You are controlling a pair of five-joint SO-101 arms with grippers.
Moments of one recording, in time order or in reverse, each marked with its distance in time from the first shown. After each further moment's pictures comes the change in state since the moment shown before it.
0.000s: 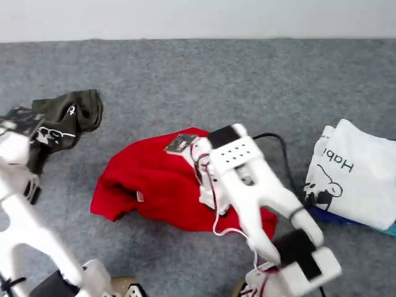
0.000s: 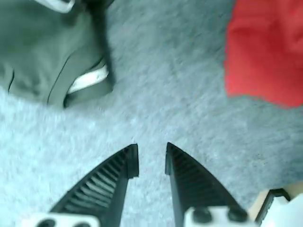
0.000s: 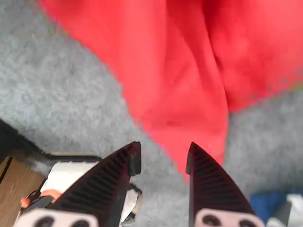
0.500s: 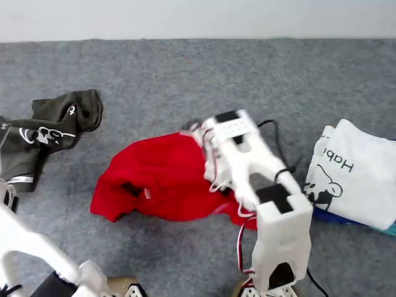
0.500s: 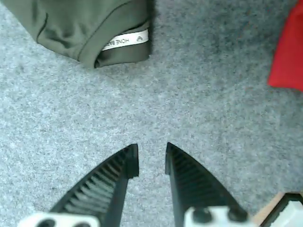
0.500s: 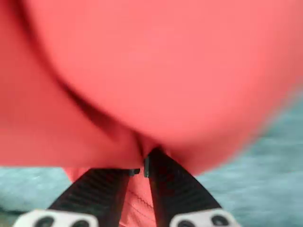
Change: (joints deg) left arm -9.0 0.0 0.0 -2.6 -0.2; right arm 11.4 26.9 -20.7 -9.0 4.3
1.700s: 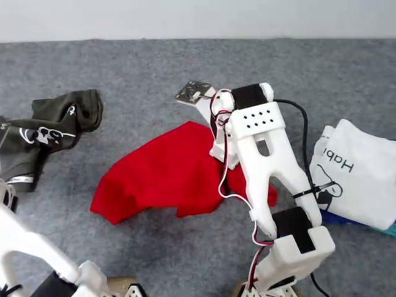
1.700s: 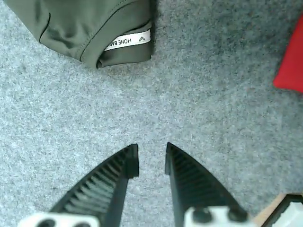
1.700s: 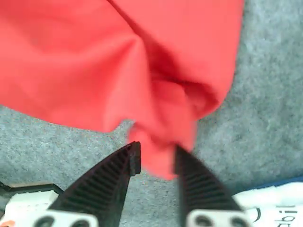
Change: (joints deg) left arm -0.2 0.0 0.0 -0.1 0.0; right arm -1.3 -20.1 -9.8 15.6 4.0
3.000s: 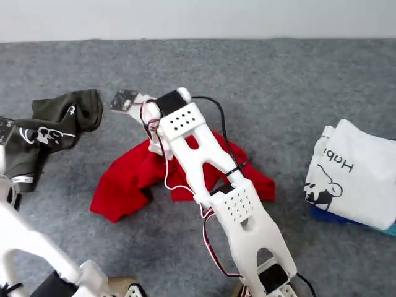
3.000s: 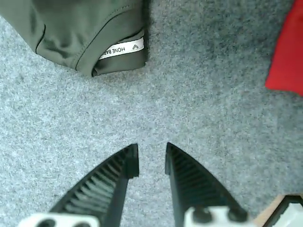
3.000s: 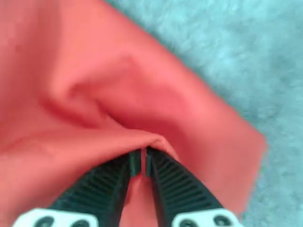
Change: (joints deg) left arm 2.1 0.0 0.0 0.0 0.0; right arm -16.4 48.7 -55.6 0.0 -2.8
